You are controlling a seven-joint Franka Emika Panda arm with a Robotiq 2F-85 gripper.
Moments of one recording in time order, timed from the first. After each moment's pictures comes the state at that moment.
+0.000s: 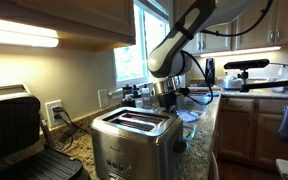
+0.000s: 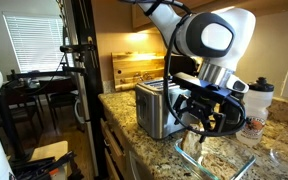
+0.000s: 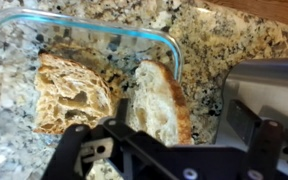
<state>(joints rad) -0.15 0.26 -0.09 -2.04 0.11 2.04 -0.50</state>
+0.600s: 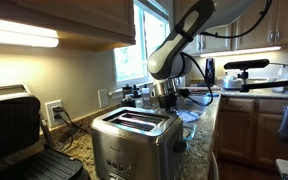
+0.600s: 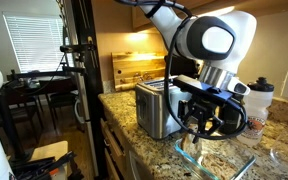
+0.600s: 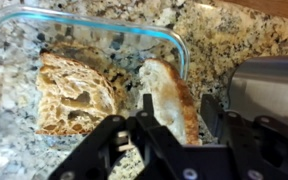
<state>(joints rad) -0.15 0.28 -0.09 -2.04 0.11 2.06 -0.49</state>
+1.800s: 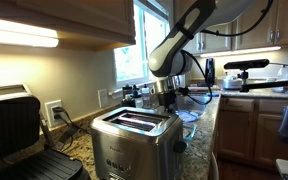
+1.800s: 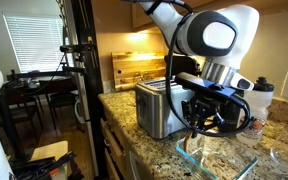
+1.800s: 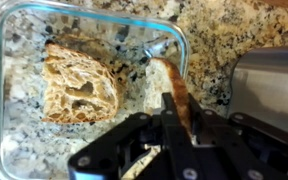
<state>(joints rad) -0.16 0.26 -0.09 -2.04 0.11 2.08 -0.49</state>
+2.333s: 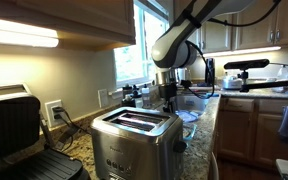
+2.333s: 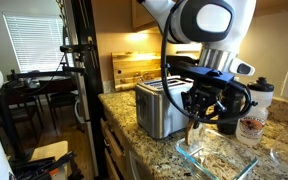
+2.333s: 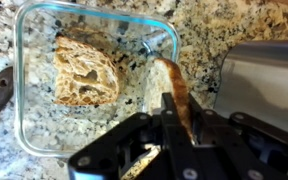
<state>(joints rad) -0.16 0.17 -0.09 -2.09 0.11 2.11 -0.49</state>
